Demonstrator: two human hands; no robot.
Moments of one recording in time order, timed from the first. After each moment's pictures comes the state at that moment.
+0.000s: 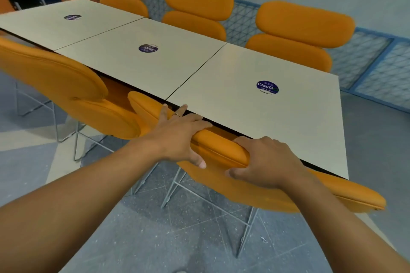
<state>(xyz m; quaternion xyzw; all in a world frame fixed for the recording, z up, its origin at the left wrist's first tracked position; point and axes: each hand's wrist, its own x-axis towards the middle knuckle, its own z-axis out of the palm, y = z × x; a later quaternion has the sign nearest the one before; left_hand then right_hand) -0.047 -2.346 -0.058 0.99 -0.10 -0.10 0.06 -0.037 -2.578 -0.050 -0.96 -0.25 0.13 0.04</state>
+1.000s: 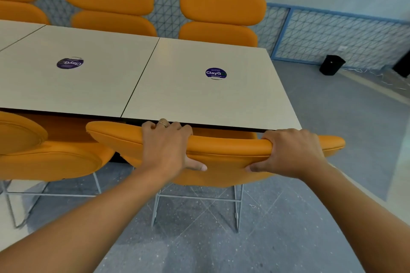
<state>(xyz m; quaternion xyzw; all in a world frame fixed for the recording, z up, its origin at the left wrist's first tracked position) -0.020 -2.335 -0.075 0.98 -0.18 0.03 -0.01 -0.068 -2.598 -0.046 -0.99 0.01 0.05 -0.10</state>
